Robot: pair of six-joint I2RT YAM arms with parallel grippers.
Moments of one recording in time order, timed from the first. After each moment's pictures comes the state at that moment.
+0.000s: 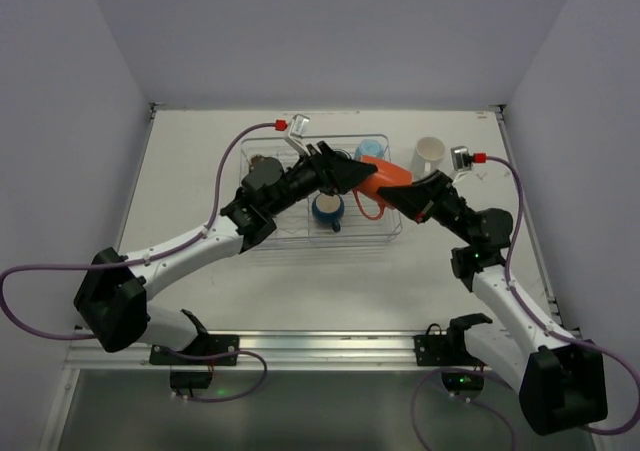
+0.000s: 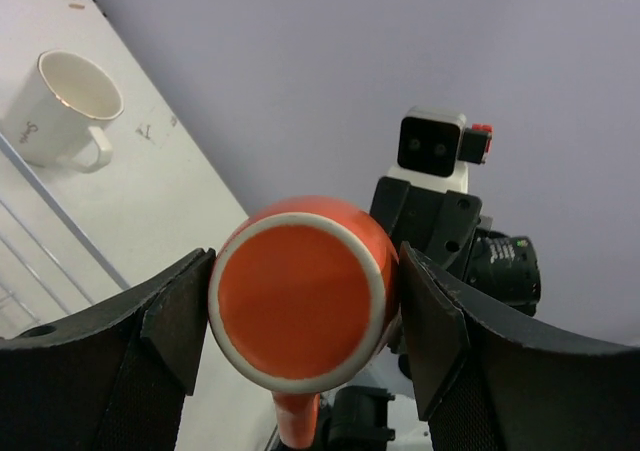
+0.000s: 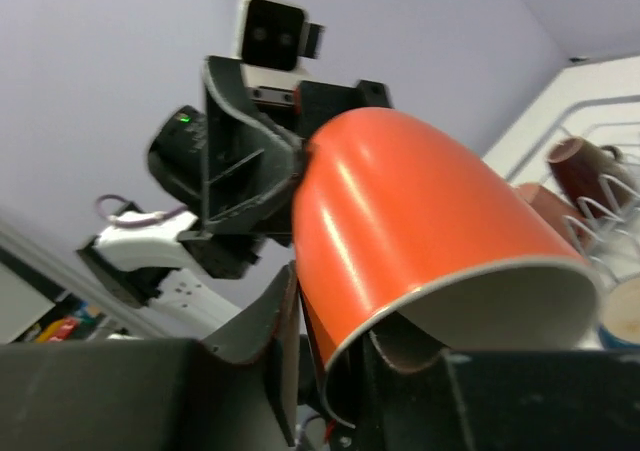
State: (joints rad) left arm -0.79 1.39 1.00 0.51 0.21 -0.91; right arm 0.20 0.93 0.46 0.89 -0.76 1.17
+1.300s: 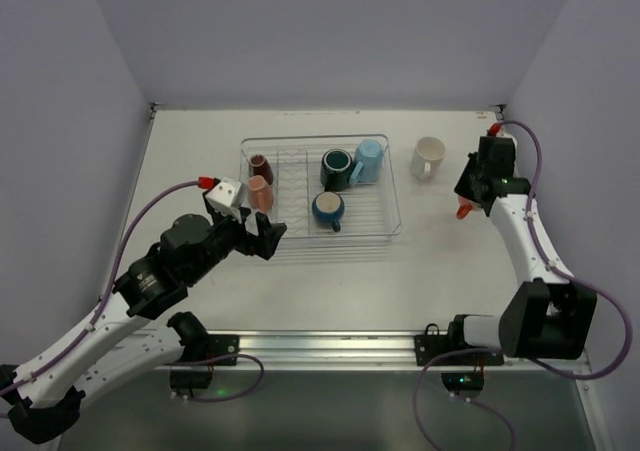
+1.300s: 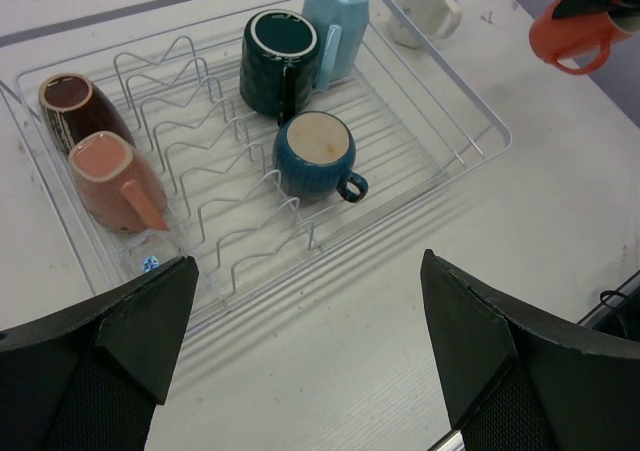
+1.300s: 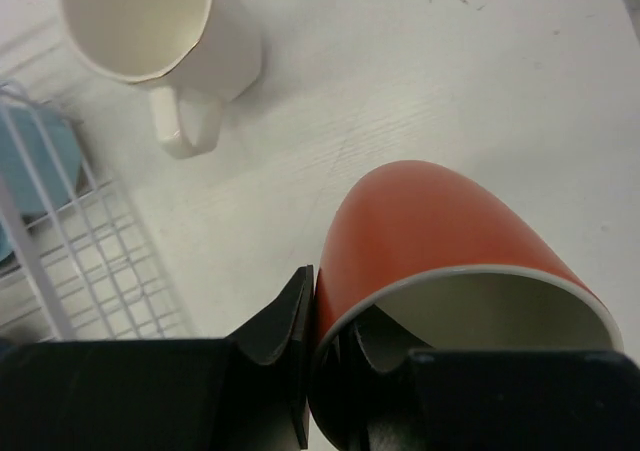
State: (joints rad) left arm -0.81 0.65 0.80 -0.41 -0.21 -0.28; right arm -0.03 1.26 1.03 -0.52 0.12 0.36
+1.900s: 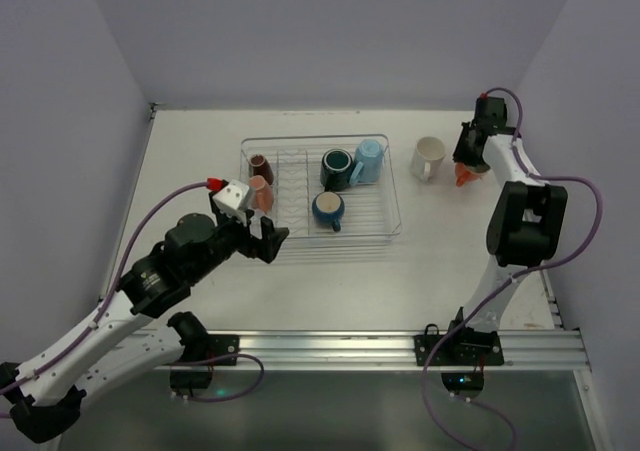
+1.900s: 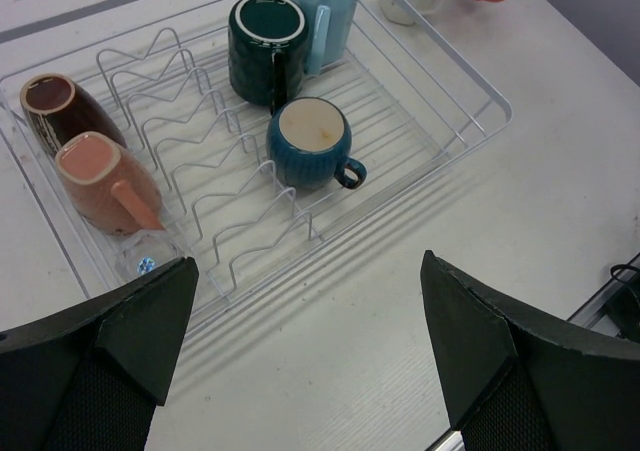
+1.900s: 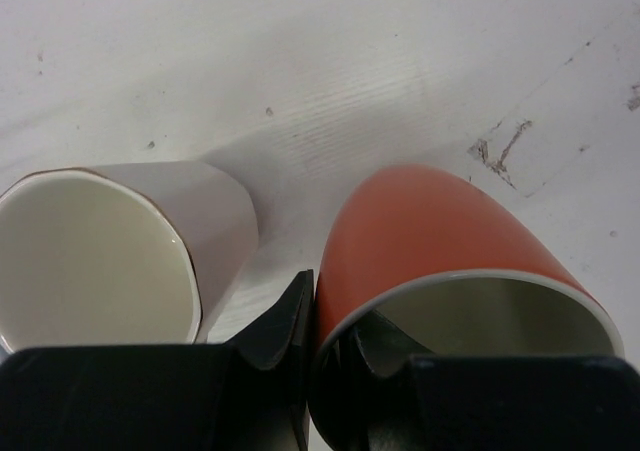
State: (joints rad) left arm -0.81 0.66 0.79 -0.41 -0.16 -0.22; right arm -0.12 1.91 1.54 -0.54 0.06 0.23
